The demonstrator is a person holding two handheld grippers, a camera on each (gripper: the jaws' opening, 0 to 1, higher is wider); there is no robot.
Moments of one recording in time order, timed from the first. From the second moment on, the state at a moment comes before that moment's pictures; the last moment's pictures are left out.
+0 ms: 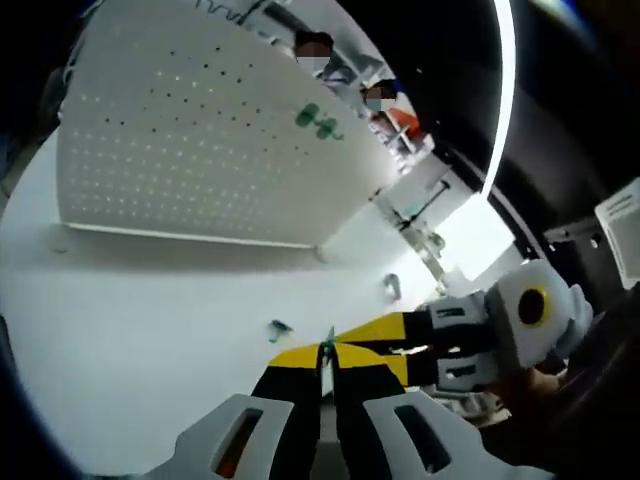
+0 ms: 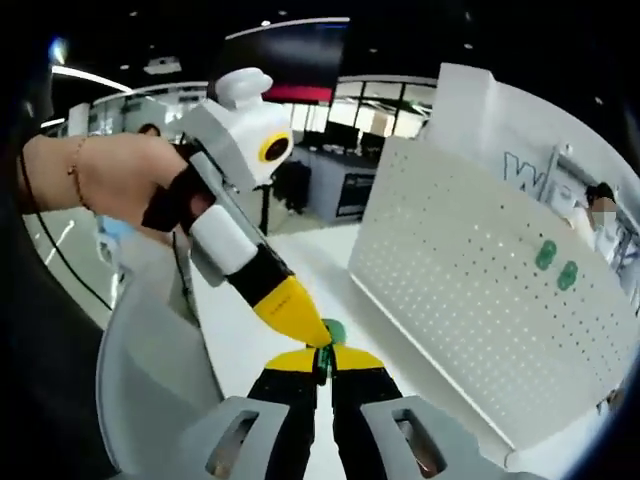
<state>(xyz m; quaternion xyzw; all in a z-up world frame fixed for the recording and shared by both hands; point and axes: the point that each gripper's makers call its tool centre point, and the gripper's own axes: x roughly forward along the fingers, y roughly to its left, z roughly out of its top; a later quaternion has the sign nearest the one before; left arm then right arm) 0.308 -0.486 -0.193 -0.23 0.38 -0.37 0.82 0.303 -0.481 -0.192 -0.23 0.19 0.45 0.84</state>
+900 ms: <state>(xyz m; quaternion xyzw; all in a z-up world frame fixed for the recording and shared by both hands) 0.319 -0.479 -0.166 -0.15 0.26 -0.41 0.86 0.314 -0.497 -0.178 -0.13 0.21 0.42 0.87</state>
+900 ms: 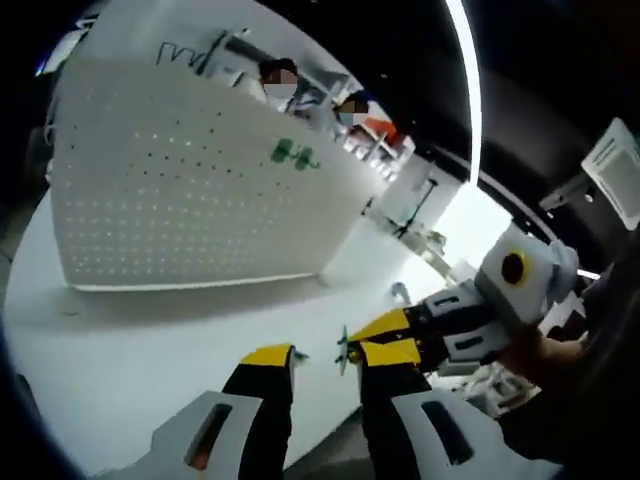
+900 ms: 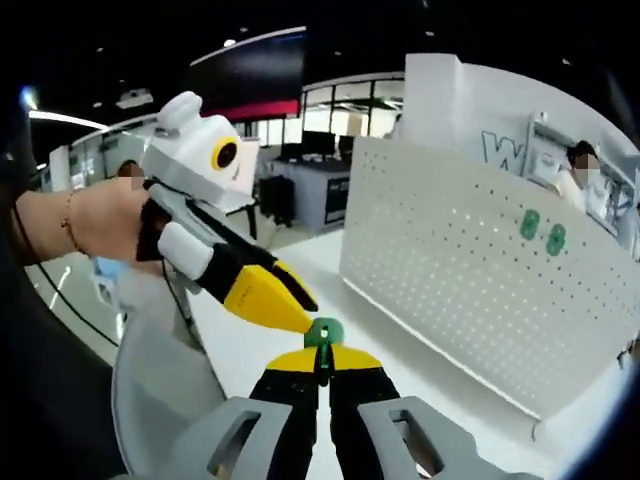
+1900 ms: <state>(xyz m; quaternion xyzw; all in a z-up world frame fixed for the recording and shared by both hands) 0.301 -0.494 -0.141 -0.06 0.17 -0.44 0.88 0.338 -0.504 -0.154 -0.02 0.19 0.40 0.90</state>
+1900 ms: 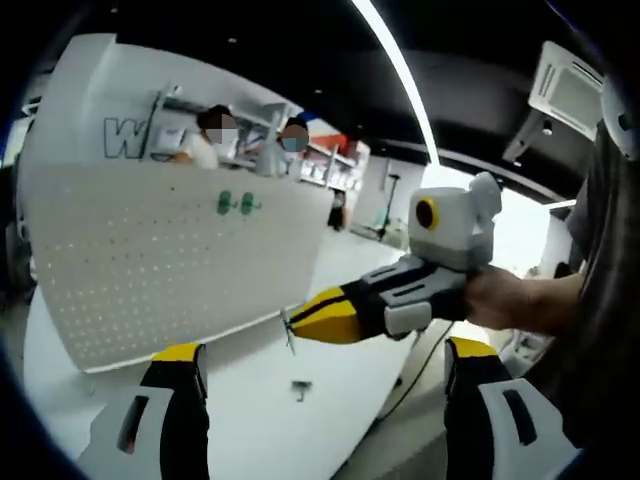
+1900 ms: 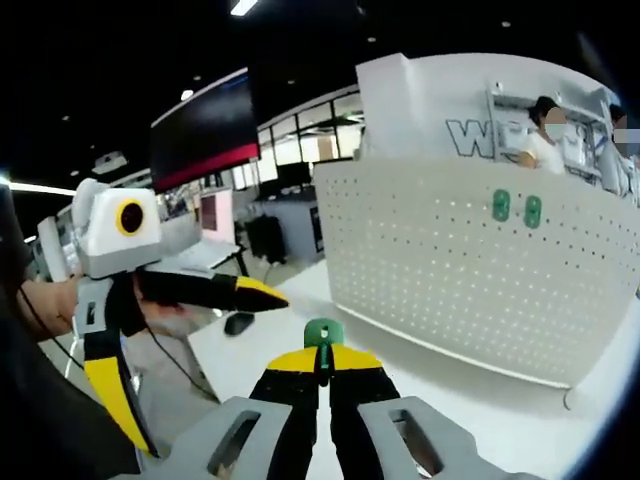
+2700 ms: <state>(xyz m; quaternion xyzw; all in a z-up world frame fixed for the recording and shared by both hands) 0.319 -0.462 -0.129 -0.06 0.14 -0.39 0.91 0.392 -0.535 -0.141 -0.03 0.15 0.34 0.93</state>
